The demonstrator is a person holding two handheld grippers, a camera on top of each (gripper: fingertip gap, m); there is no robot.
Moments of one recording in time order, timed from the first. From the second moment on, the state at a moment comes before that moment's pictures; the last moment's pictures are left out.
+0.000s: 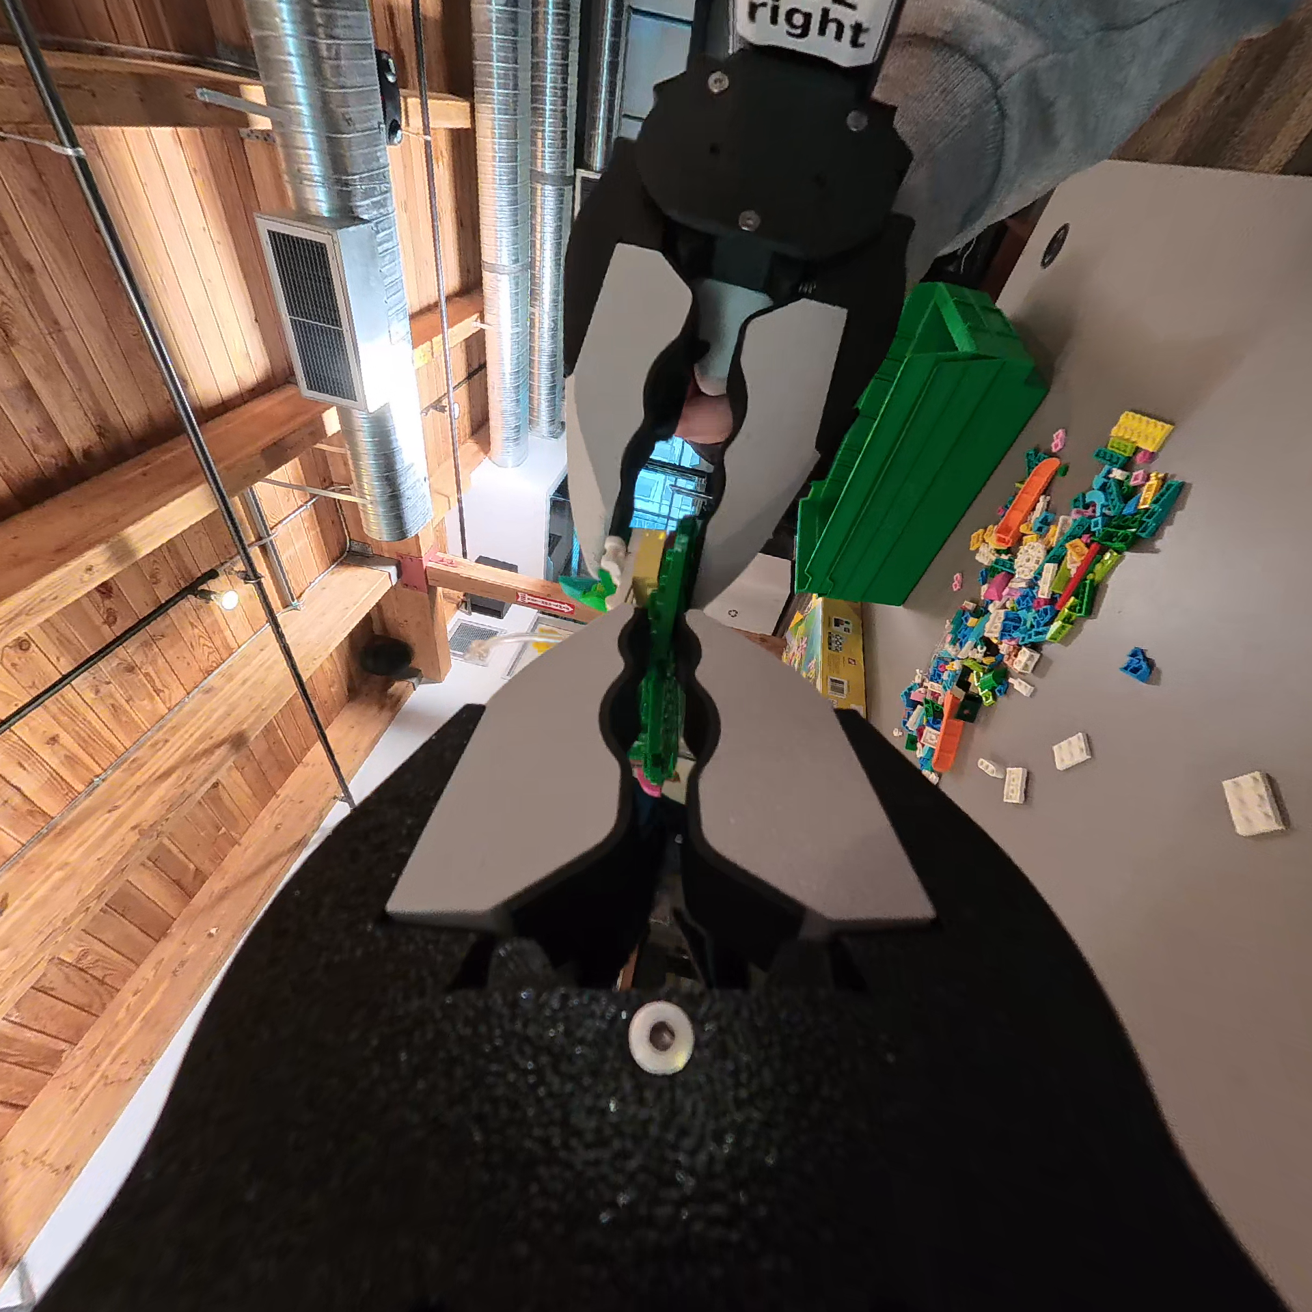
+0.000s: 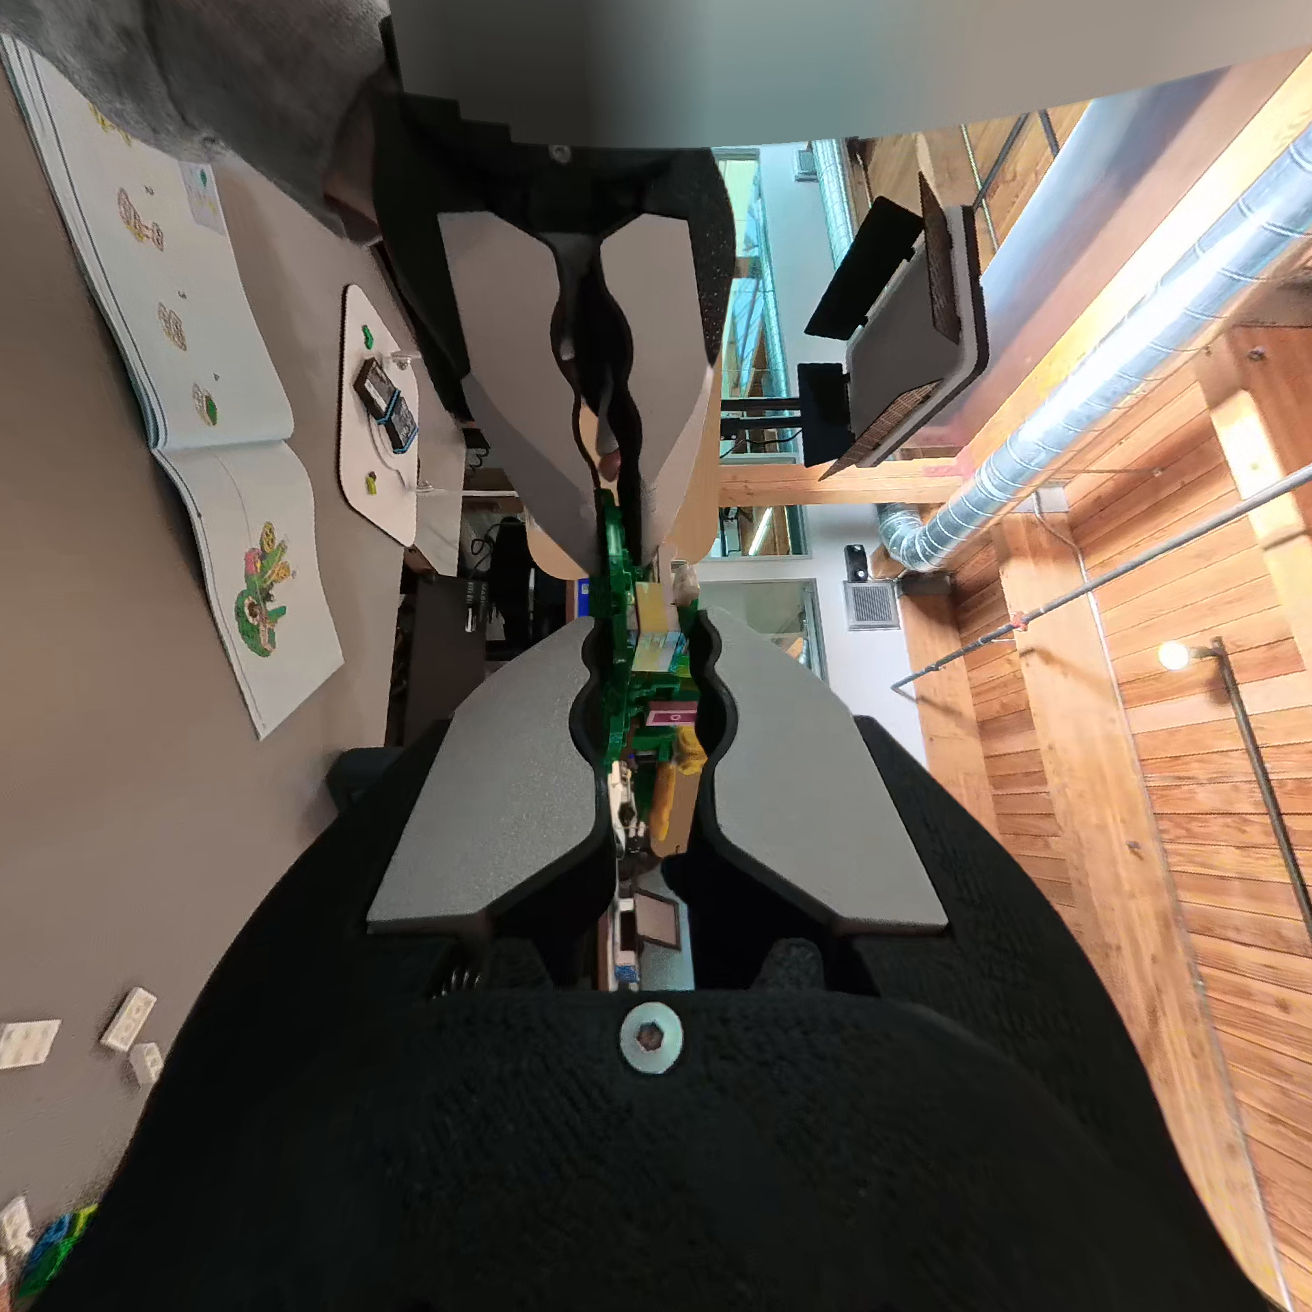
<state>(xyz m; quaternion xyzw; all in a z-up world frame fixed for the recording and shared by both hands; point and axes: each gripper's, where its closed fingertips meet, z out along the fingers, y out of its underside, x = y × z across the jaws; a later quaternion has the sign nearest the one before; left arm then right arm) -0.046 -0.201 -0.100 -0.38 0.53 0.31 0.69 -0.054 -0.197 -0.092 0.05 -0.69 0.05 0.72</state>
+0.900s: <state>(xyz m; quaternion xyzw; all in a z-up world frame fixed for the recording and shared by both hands) -0.087 -0.203 -0.205 -0.41 0.48 0.56 0.54 -0.077 -0.192 -0.198 0.16 -0.64 0.13 0.74</state>
